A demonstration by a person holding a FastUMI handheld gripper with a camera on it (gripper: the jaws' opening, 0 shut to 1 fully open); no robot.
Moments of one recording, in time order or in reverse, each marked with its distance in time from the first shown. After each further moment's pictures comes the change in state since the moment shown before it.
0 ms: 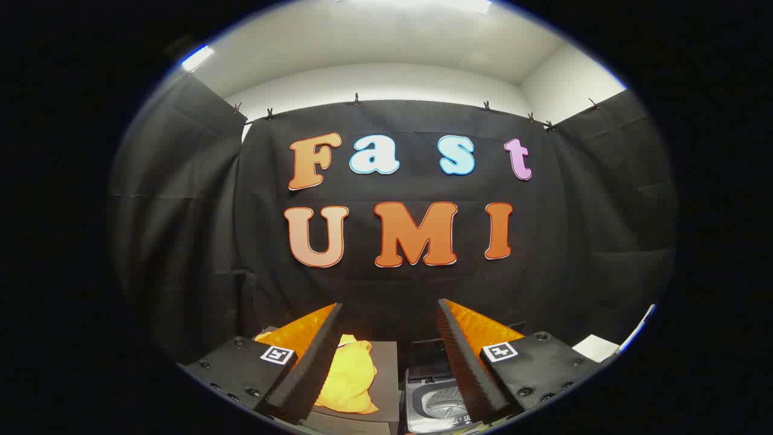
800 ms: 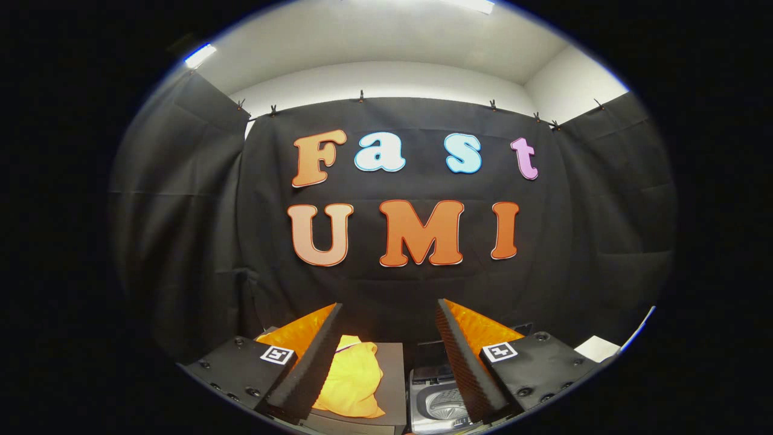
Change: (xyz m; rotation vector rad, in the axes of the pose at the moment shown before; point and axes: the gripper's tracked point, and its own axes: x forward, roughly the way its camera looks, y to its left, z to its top) arm 0.016 0.016 -0.004 -0.012 0.008 0.014
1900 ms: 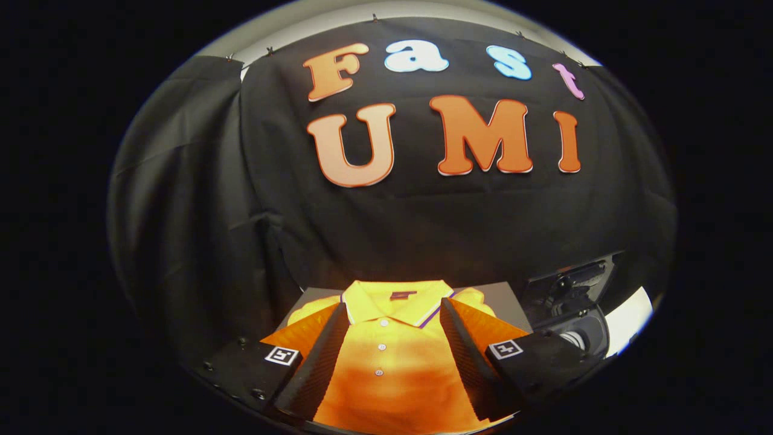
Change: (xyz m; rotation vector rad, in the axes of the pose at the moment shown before) arm 0.153 0.169 -0.177 0.115 0.432 0.123
